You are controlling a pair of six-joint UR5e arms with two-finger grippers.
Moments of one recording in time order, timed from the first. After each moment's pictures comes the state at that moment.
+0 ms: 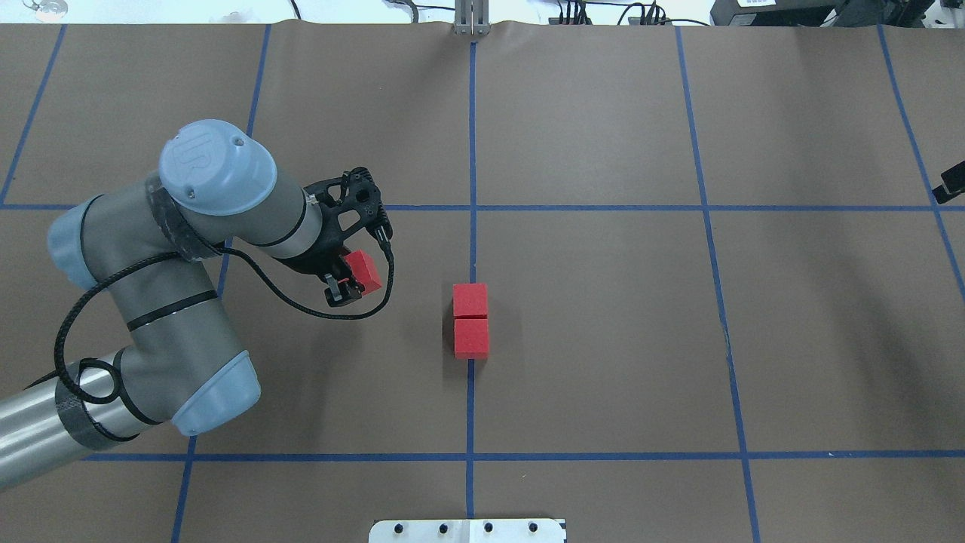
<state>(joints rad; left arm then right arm) -0.62 -2.10 -1.82 -1.65 -1.96 0.04 1.33 -1.52 1.78 -1.56 2.27 0.18</state>
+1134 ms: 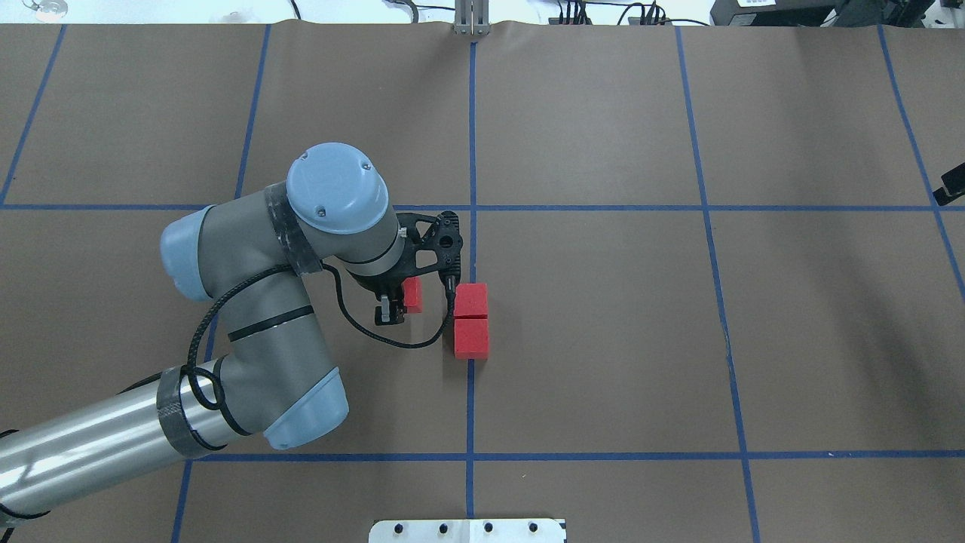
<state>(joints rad) -0.53 -2.28 -1.69 -1.52 -1.90 0.33 1.33 -1.53 1.76 -1.56 2.27 0.18</state>
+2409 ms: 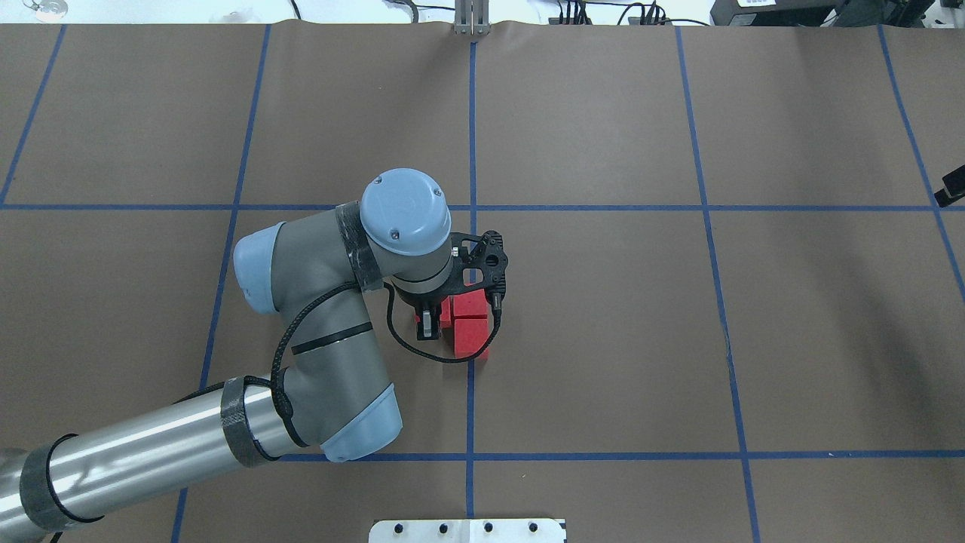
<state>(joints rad) -0.48 -2.36 -1.58 -1.52 -1.87 0.29 1.33 -1.53 1.76 -1.56 2.27 0.18</state>
